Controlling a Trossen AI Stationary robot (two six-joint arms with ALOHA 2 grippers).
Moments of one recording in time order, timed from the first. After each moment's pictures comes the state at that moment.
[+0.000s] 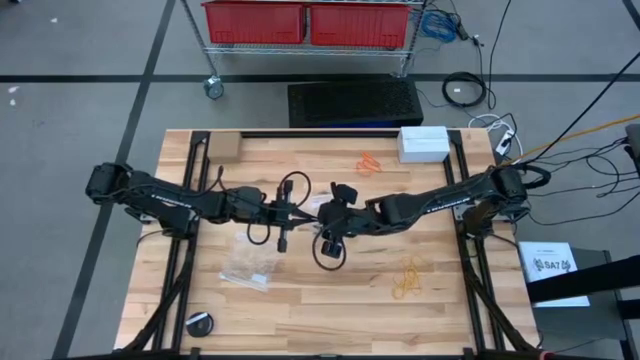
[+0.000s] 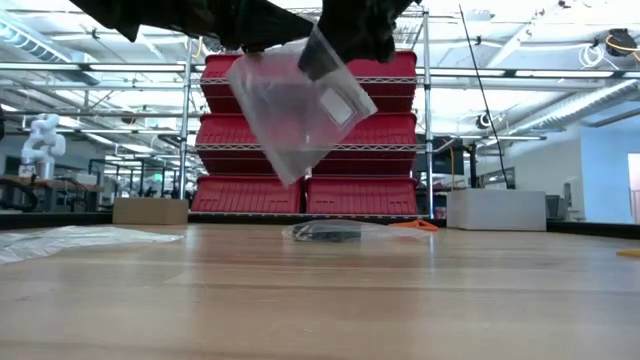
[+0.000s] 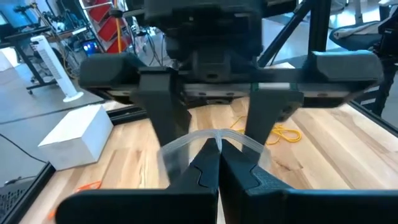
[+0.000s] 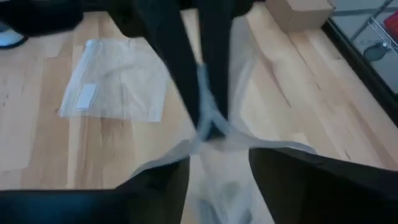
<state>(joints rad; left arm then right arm) -0.08 1.29 0.68 0.48 -0.02 0.22 0.19 1.73 1.39 -0.41 0.39 0.25</state>
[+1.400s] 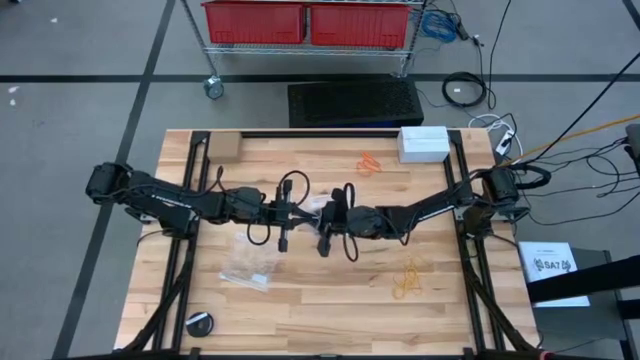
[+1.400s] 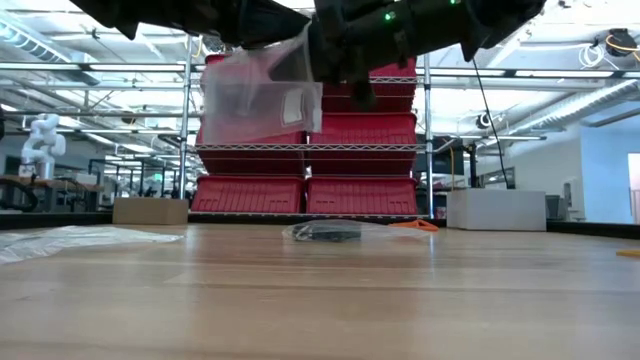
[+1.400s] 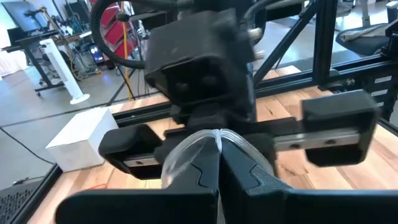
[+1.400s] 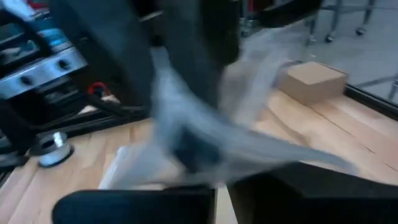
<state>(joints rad) -0.09 1.29 0.68 0.49 -0.04 0.22 0.16 1.78 0.99 0.59 0.36 0.24</state>
